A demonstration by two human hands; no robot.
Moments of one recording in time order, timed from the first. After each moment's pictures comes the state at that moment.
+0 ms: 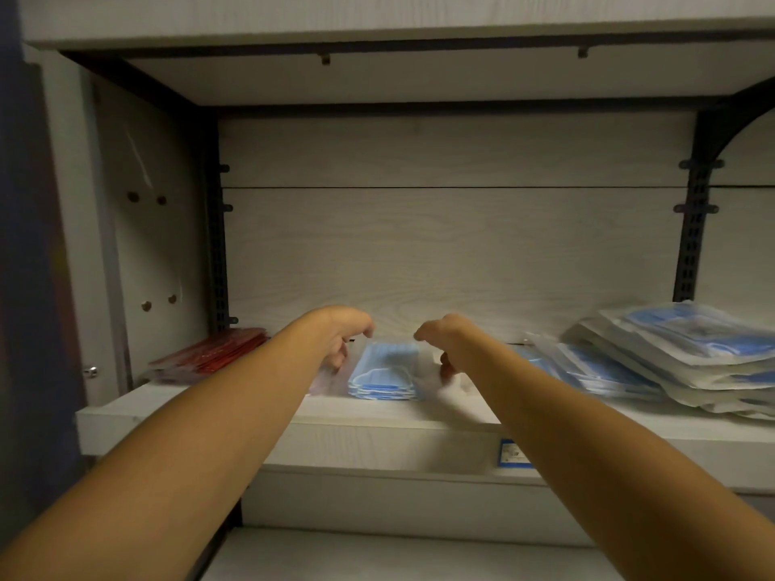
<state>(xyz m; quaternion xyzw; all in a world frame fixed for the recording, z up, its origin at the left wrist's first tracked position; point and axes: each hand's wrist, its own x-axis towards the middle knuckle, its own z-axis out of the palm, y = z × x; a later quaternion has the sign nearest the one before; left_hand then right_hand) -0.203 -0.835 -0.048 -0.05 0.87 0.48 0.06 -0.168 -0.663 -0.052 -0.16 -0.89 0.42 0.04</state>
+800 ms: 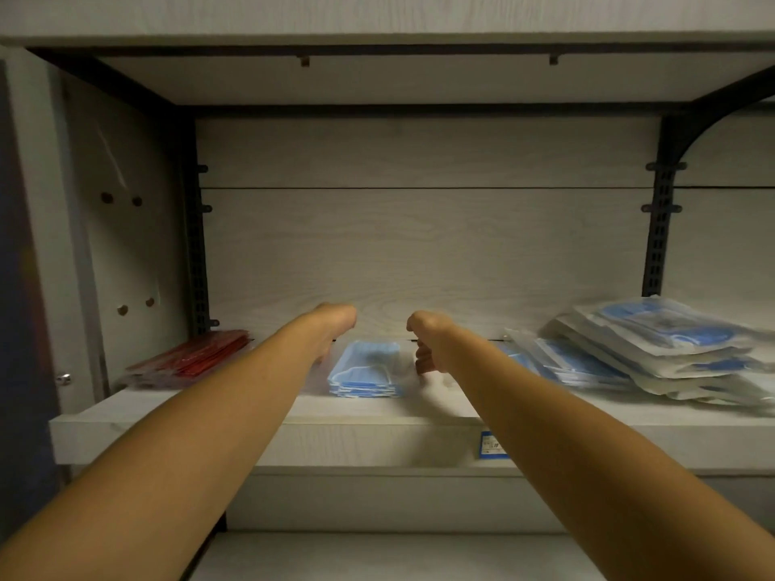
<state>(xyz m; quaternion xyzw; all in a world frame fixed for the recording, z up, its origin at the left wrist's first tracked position) -0.199 -0.822 -0.047 -0.01 0.85 0.52 0.01 -0.162 -0.663 -0.058 -0.14 -0.79 0.59 0.06</state>
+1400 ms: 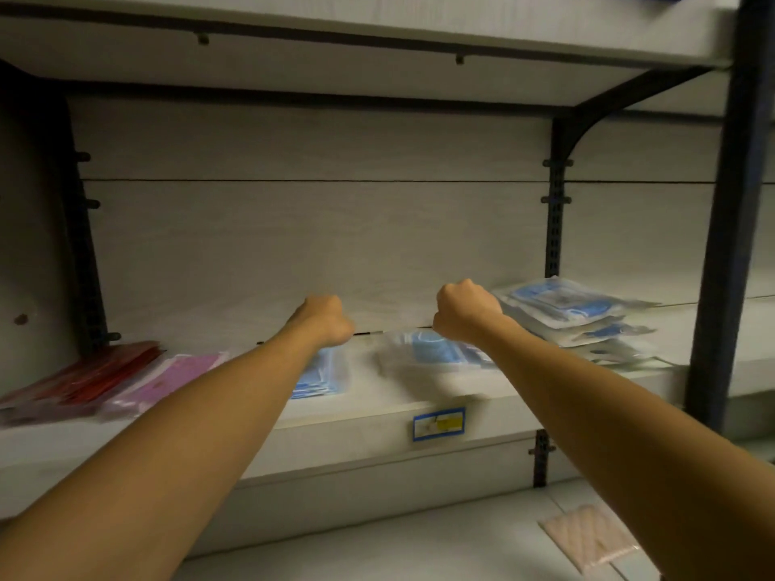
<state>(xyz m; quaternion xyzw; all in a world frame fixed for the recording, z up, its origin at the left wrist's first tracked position) -0.182 -0.748 -0.043 0.18 0.96 0.16 -0.11 -0.094 -0.553 -0.037 -0.16 -0.96 0.00 0.22</state>
